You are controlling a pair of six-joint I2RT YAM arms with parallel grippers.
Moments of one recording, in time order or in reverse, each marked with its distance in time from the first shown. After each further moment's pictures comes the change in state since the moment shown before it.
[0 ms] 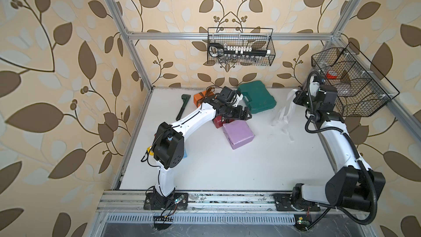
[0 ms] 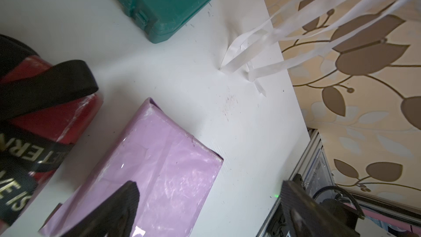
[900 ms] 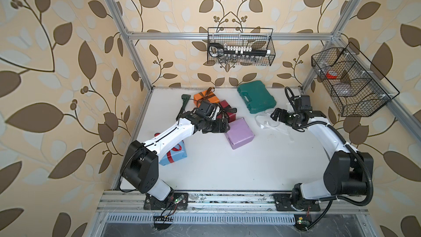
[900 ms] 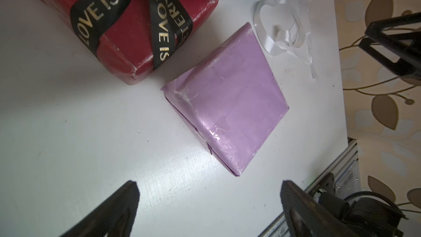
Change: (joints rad) left arm 0.092 -0.365 -0.520 0.049 -0.093 -0.078; right arm 0.187 0.057 -0.090 -0.396 -0.003 0.058
